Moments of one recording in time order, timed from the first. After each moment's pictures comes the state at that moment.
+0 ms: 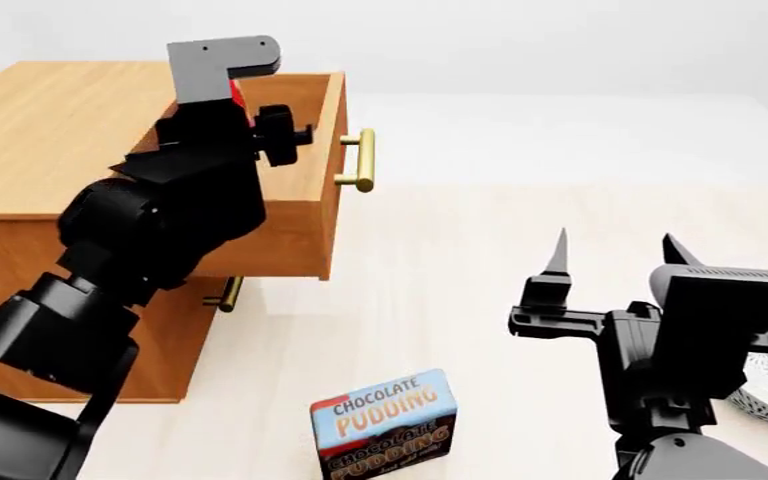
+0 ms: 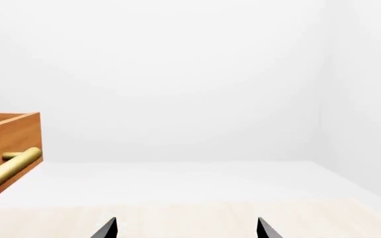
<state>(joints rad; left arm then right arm) -1.31 -0.28 0.76 -0.52 -1.07 -0.57 -0.85 0.41 0.72 -0.42 -0.75 0.83 0.54 0.98</state>
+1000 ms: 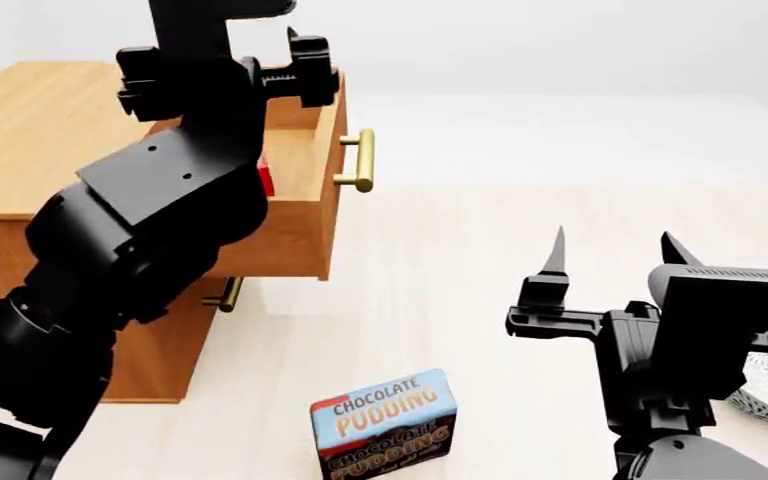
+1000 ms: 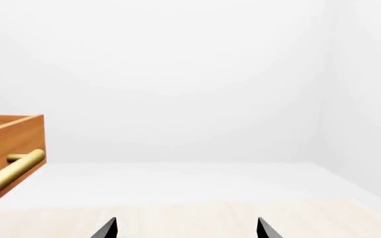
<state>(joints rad) -1.28 -0.36 0.78 -0.16 -0.96 -0.44 -0.82 0.42 0.72 -0.43 -0.76 0.83 0.55 0.99</state>
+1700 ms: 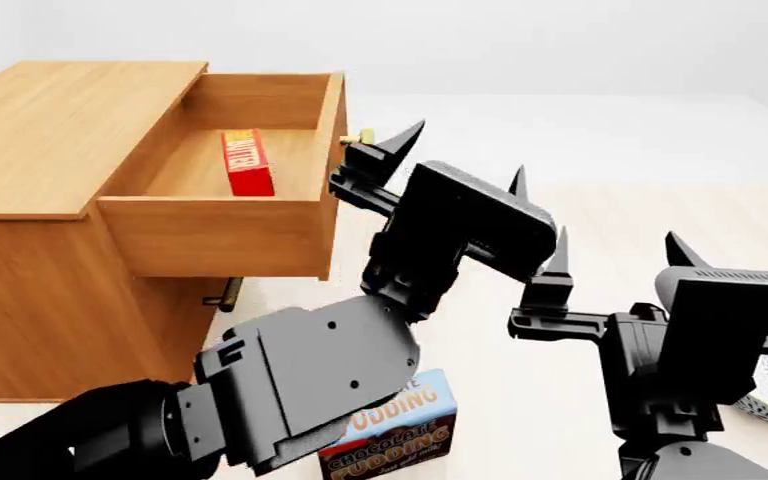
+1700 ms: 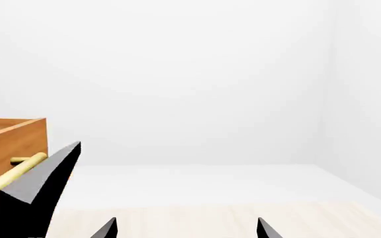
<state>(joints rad) -1.10 -0.22 1.15 0.11 -0.67 -0.31 -0.72 0.41 0.73 -0.42 -0.79 0.85 0.56 1.00</state>
